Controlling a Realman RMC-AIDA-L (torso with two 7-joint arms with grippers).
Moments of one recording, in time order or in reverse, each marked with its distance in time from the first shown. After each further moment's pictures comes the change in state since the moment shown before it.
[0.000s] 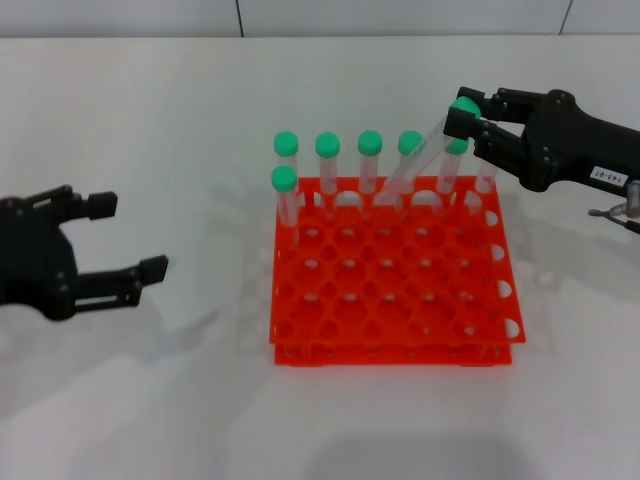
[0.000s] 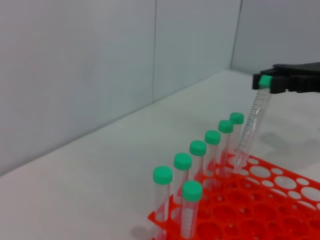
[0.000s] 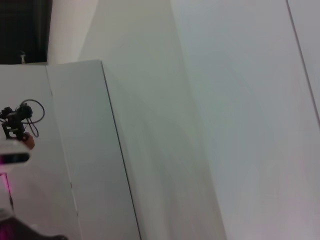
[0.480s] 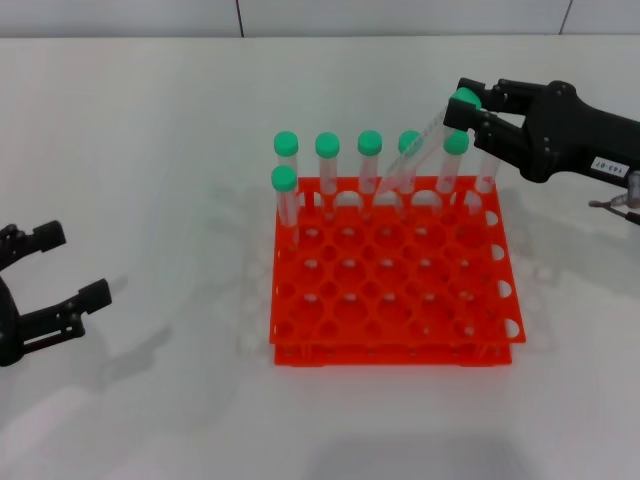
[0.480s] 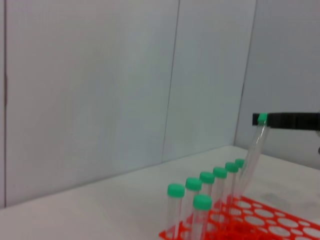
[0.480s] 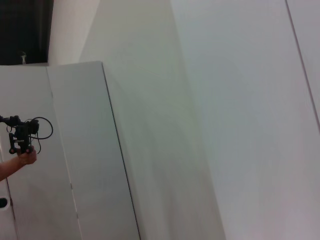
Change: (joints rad) left arm -0.068 0.008 -0.295 -0.588 -0.176 0.172 0.478; right arm 0.004 0.000 0.002 -0.018 0.001 0.002 0.017
